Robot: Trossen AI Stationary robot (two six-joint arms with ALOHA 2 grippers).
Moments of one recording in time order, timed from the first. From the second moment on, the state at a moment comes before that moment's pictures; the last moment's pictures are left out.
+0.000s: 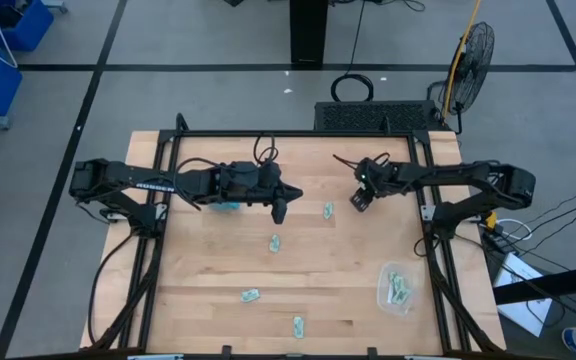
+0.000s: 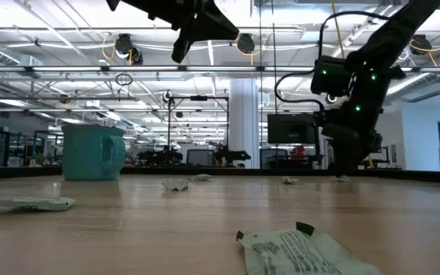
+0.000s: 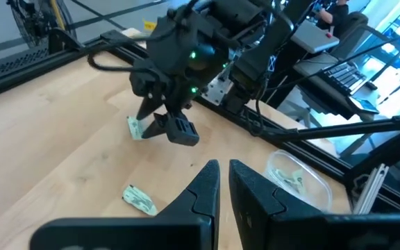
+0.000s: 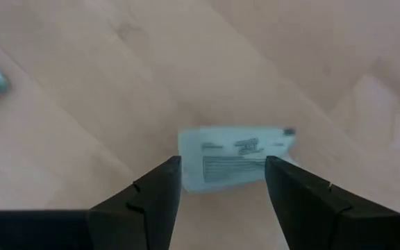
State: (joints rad) left arm 0.04 1.48 1.08 0.07 -0.07 -0.48; right arm -0.46 1.36 0.57 -0.41 0.16 0.34
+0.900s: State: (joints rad) left arm 0.04 1.48 1.08 0.07 -0.07 -0.47; right arm -0.45 1.28 0.45 -0.22 0.09 0.46
